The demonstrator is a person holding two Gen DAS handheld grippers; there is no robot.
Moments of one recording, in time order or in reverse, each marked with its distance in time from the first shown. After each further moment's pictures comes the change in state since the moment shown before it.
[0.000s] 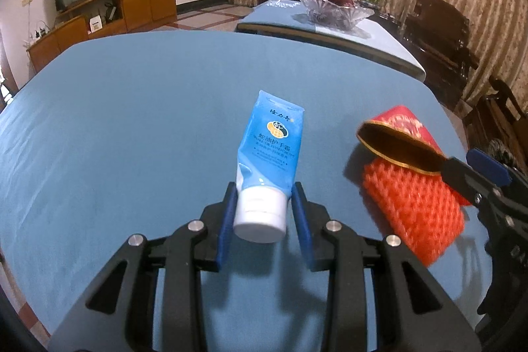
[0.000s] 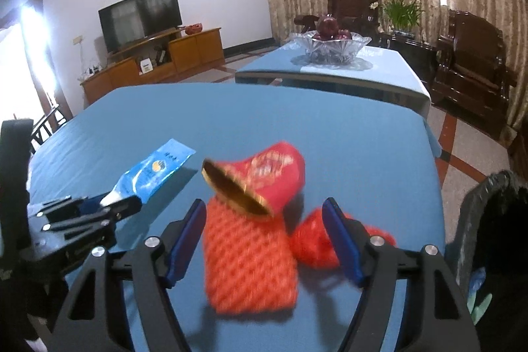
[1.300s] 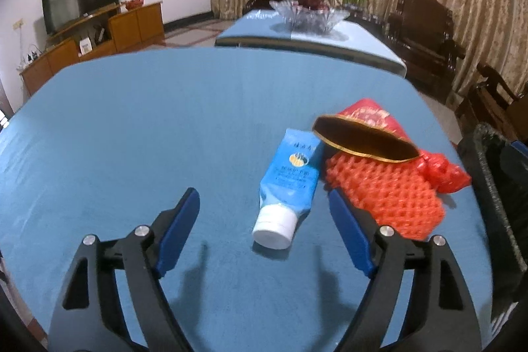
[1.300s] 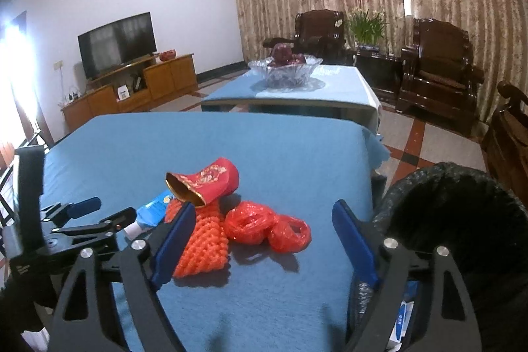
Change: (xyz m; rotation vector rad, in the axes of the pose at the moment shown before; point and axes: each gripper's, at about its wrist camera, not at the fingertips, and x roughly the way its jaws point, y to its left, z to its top) left arm -0.003 -0.030 -0.014 0.080 -0.042 -0.024; right arm -0.068 -0.050 -0.016 0.057 -0.096 -0.100
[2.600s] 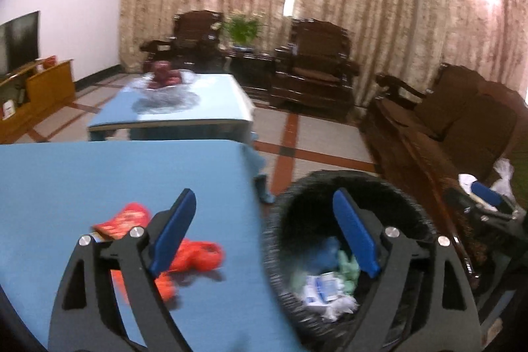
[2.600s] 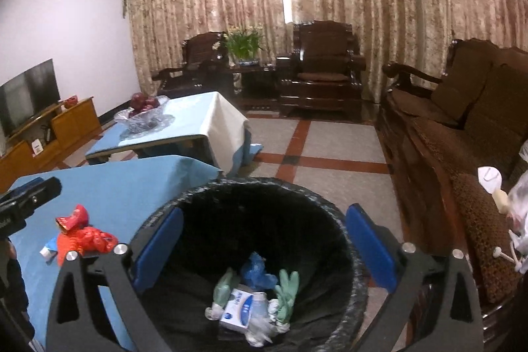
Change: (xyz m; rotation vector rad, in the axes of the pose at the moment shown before) left arm -0.099 -0.213 0.056 0.172 -0.207 -0.348; right arm -0.158 -0.205 0.009 0.216 -0.106 -0.379
